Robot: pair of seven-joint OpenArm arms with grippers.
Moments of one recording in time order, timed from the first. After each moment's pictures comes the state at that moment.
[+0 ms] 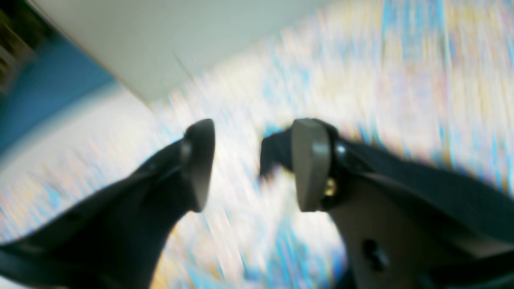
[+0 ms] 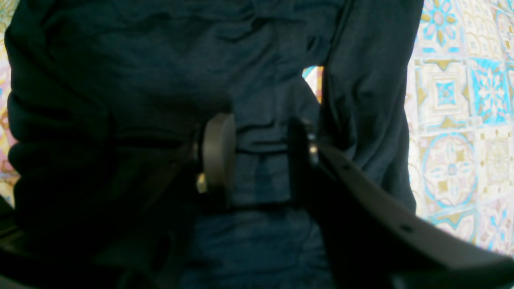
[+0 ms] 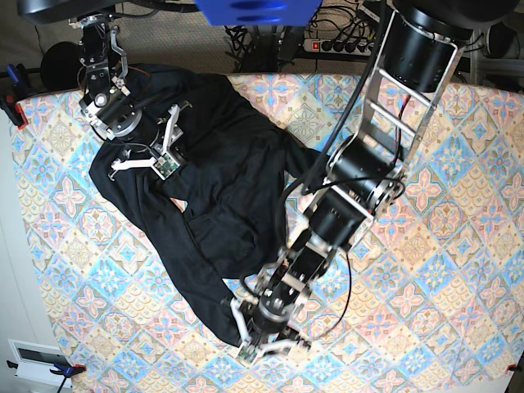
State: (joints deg) left arm -53.9 5.7 44.4 27.2 -17.2 5.8 9.1; right arm -16.9 19.9 -0.5 113.7 5.1 32.7 -42.0
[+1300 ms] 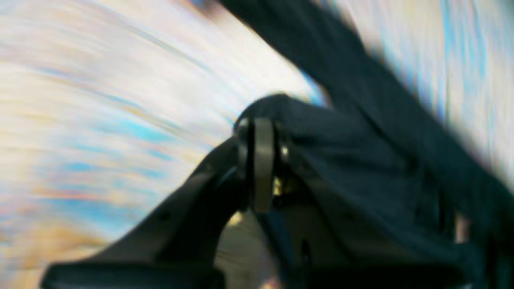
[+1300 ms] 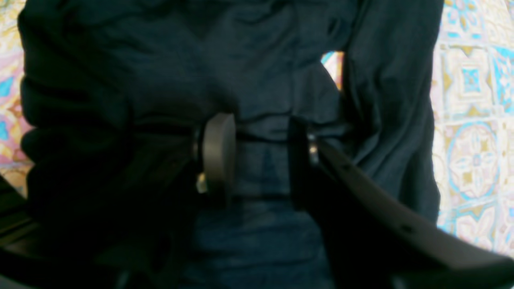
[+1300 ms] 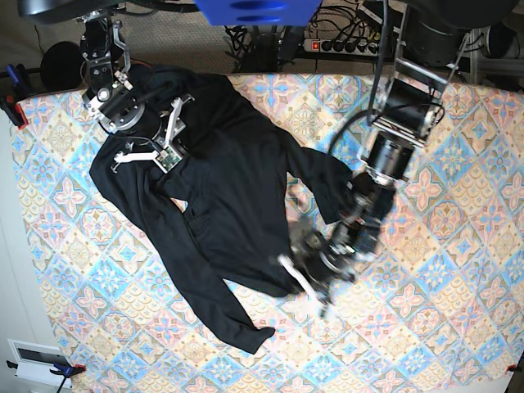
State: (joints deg) left arm -34.2 -8.9 23.7 58.3 -36.2 -6.5 27.5; right arm -18.6 19.0 -0.4 113.7 5.1 32.7 -42.0
